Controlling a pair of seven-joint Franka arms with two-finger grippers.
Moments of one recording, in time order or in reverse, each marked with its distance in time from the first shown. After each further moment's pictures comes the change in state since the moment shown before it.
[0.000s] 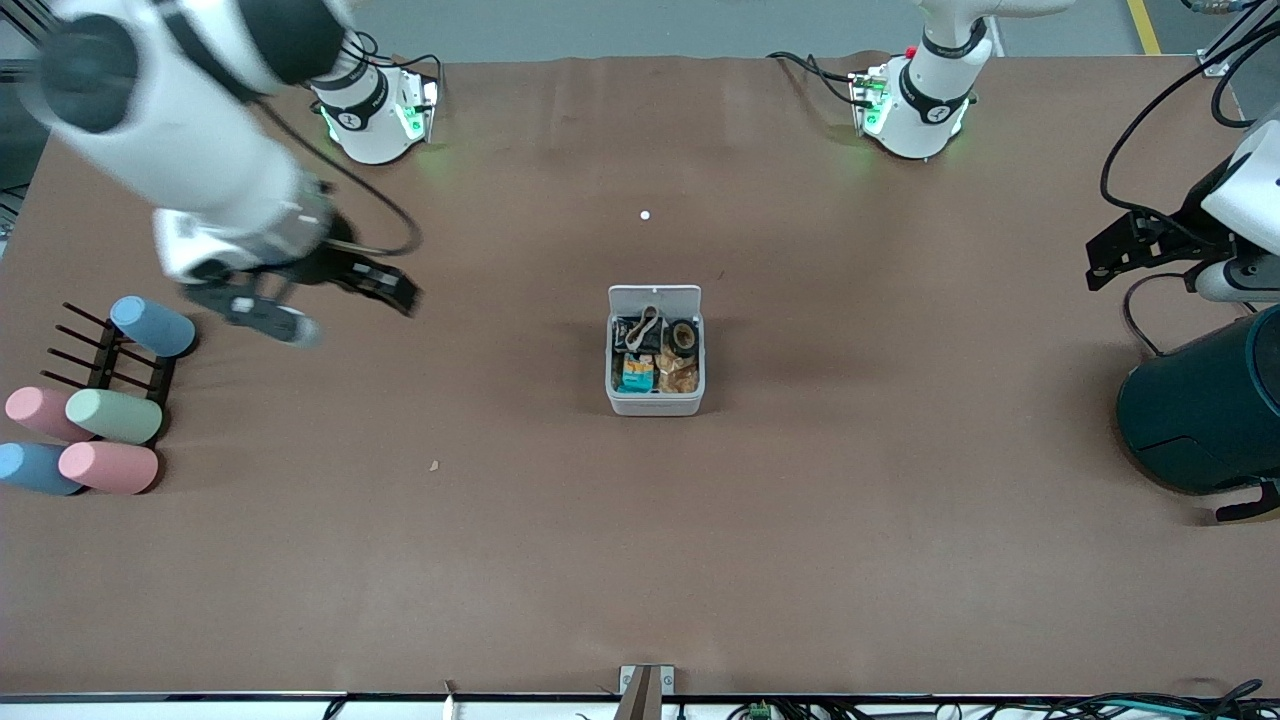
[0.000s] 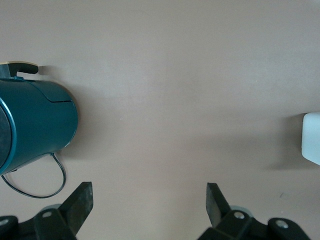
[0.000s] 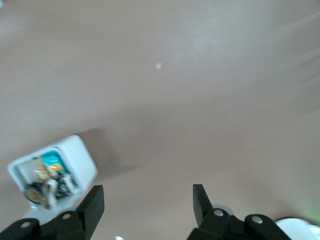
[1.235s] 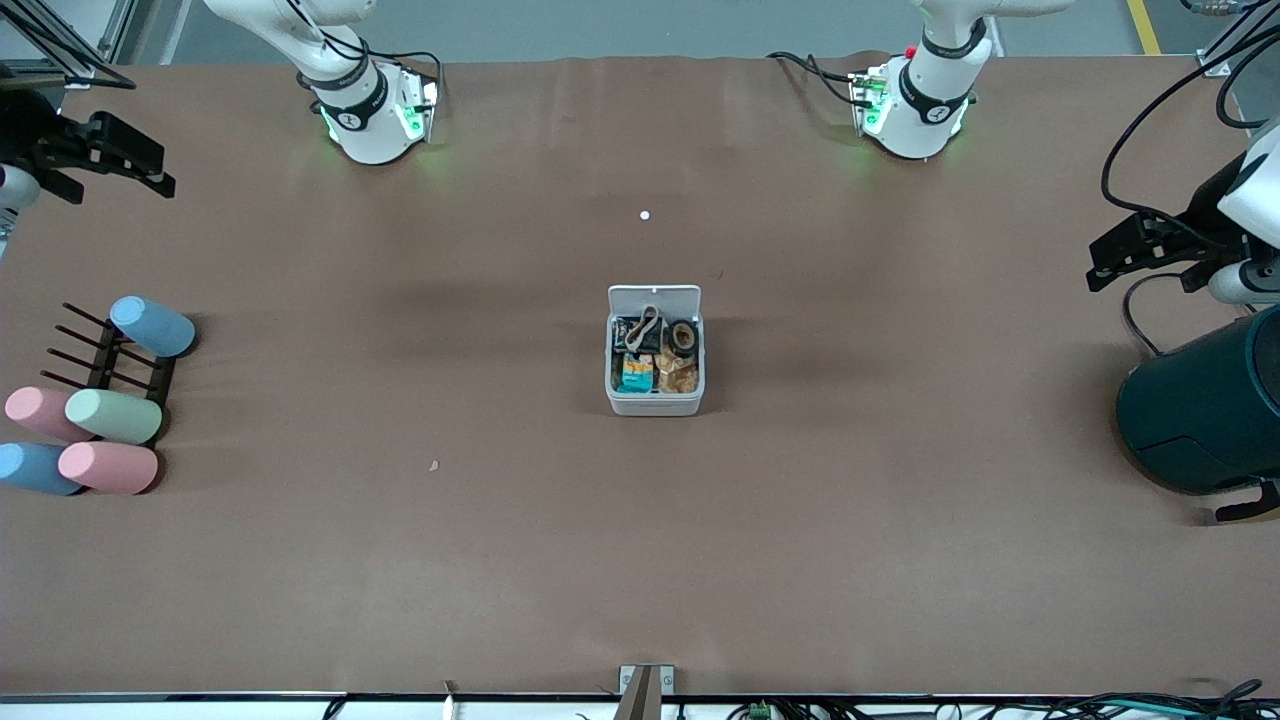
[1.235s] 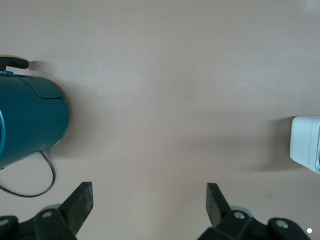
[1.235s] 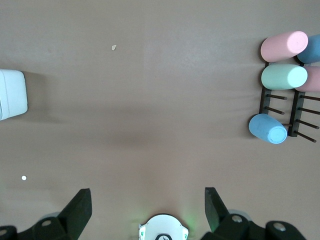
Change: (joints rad) left arm 0.018 0.002 0.000 0.001 -0.044 0.000 -0.010; right arm -0.278 -0.217 0.012 -0.057 -0.056 -0.179 -0.650
